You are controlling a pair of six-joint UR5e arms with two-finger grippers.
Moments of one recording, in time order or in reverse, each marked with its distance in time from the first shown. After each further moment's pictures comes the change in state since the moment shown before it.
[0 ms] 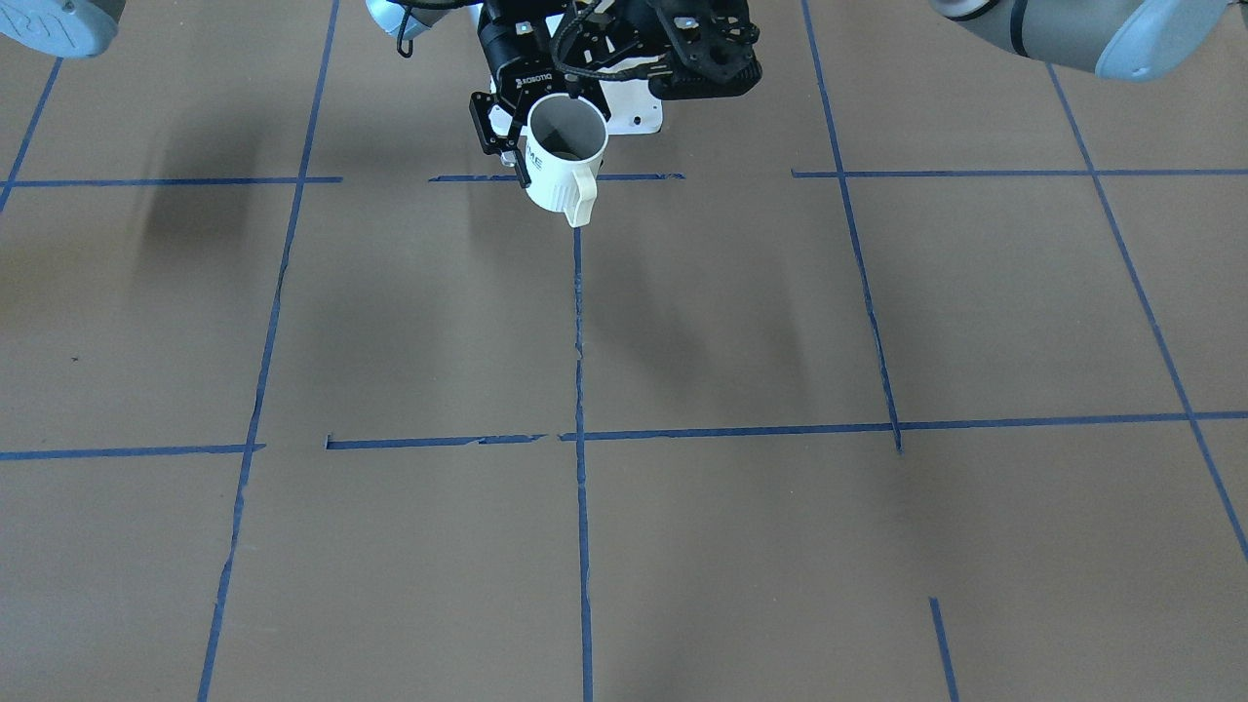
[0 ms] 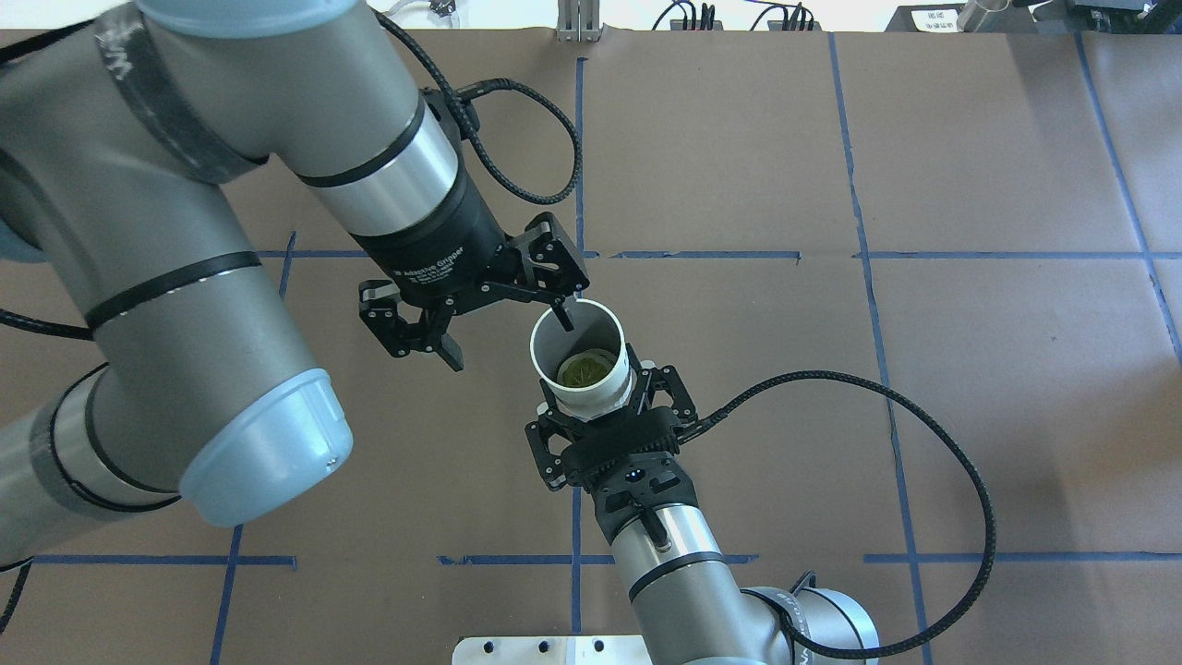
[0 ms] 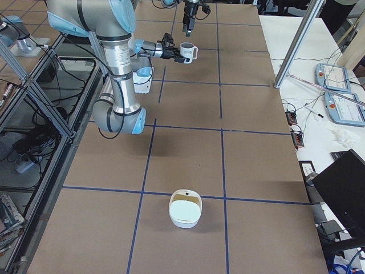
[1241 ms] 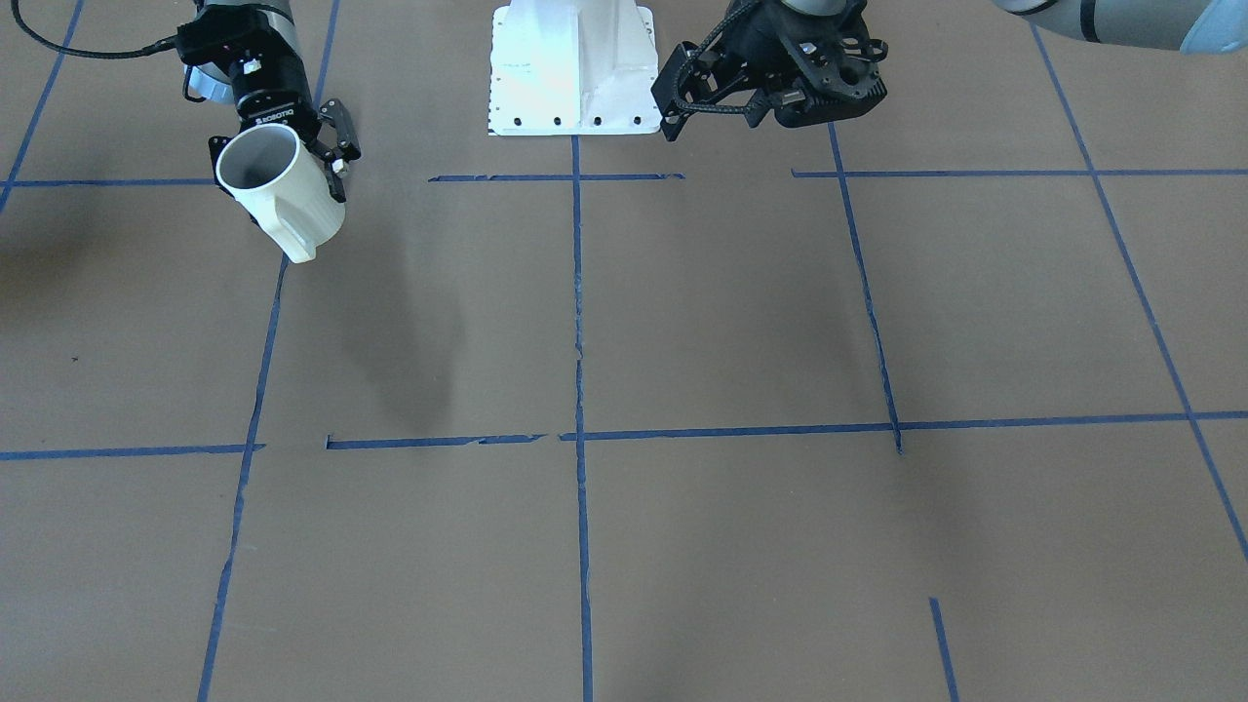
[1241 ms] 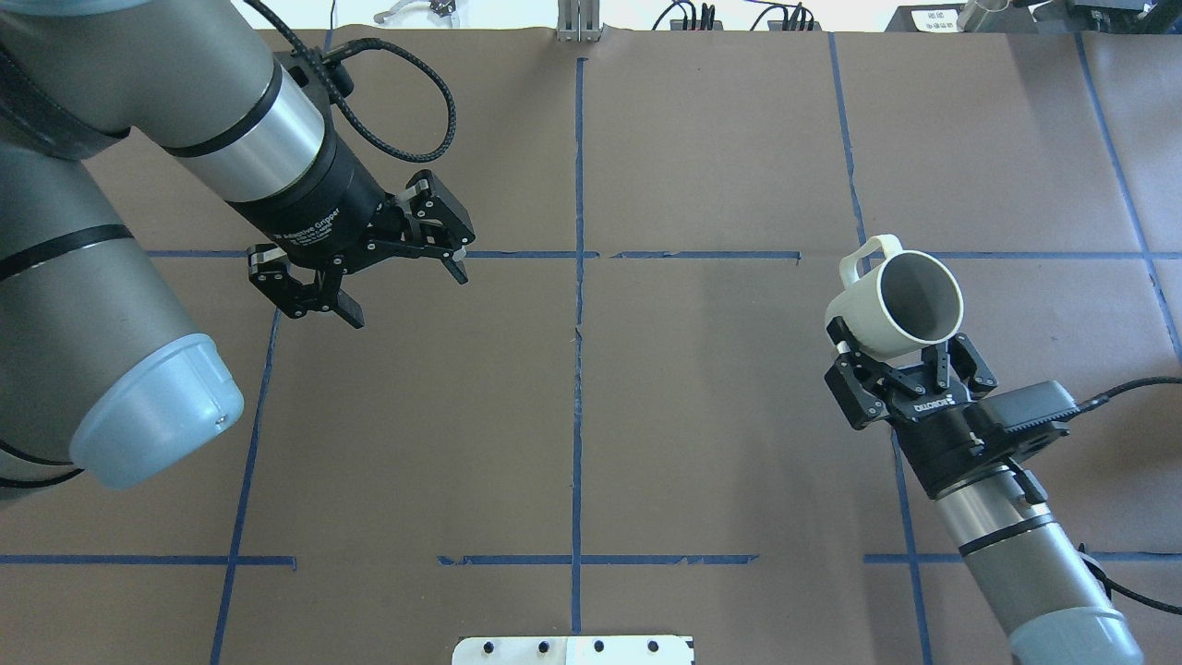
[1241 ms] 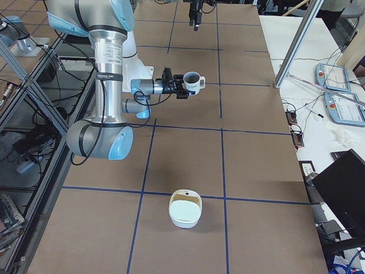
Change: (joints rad) left arm -0.074 0.132 -0.056 -0.006 0.041 0.014; right arm 0.083 -0.541 0.017 0.786 -0.082 0.040
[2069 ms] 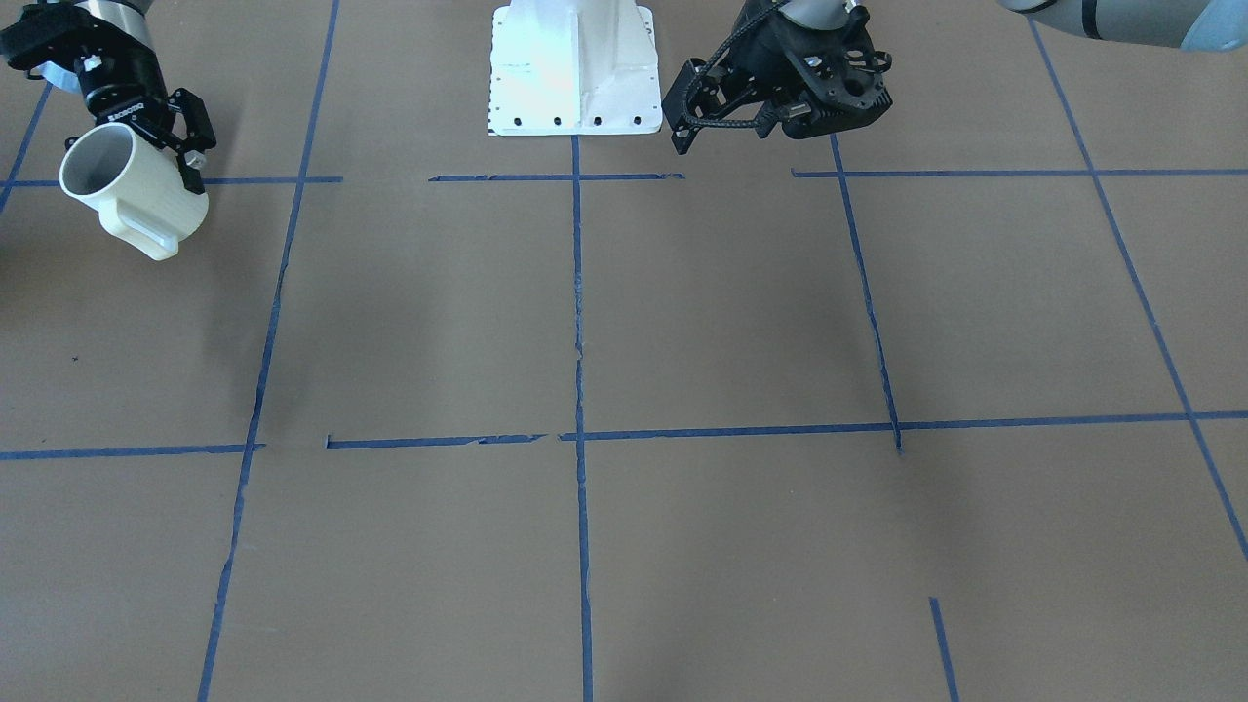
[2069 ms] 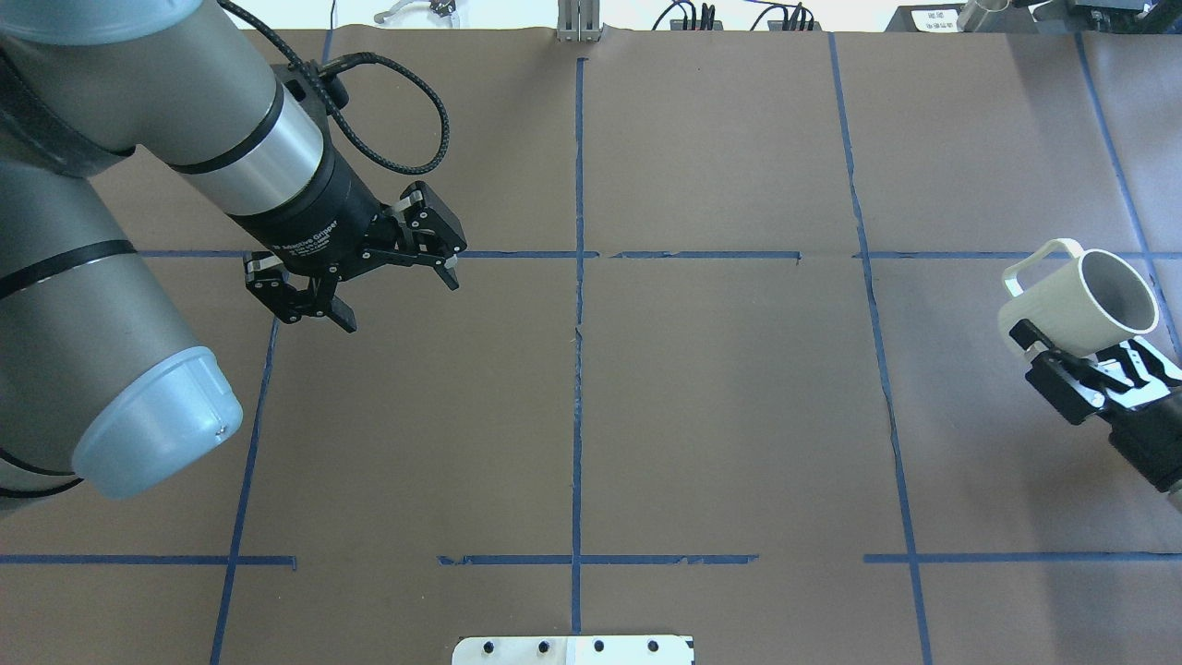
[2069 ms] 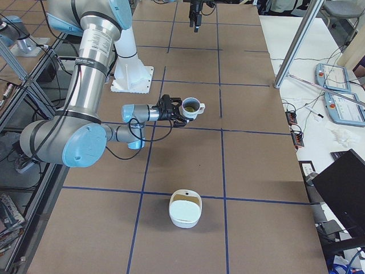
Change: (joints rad) left arm 0.012 0.018 -0.002 -0.001 0.030 0.000; right arm 0.172 -0.371 -0.019 0.276 0.330 0.238
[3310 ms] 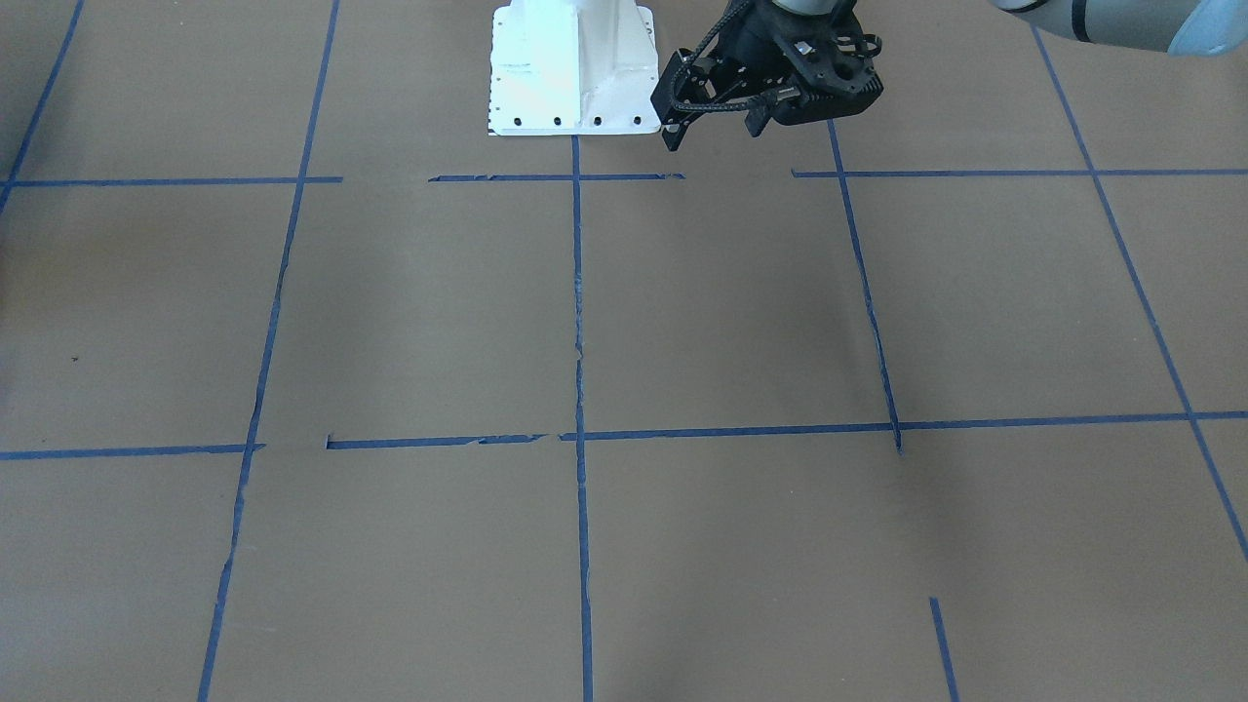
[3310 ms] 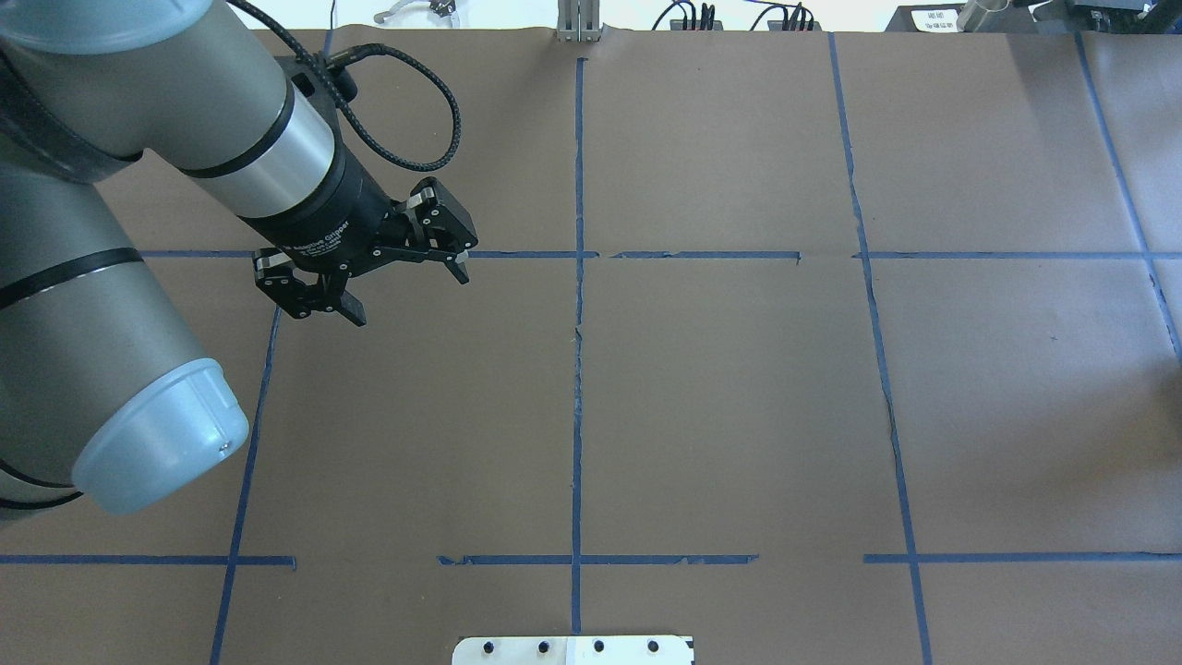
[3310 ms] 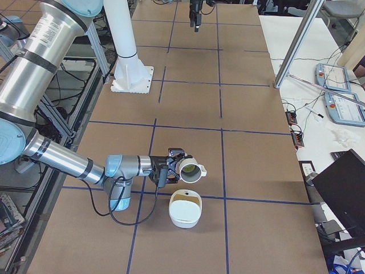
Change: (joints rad) left arm 0.015 -0.021 -0.013 0.002 0.052 -0.012; right arm 0.645 -0.059 -0.431 0.379 0.625 0.764
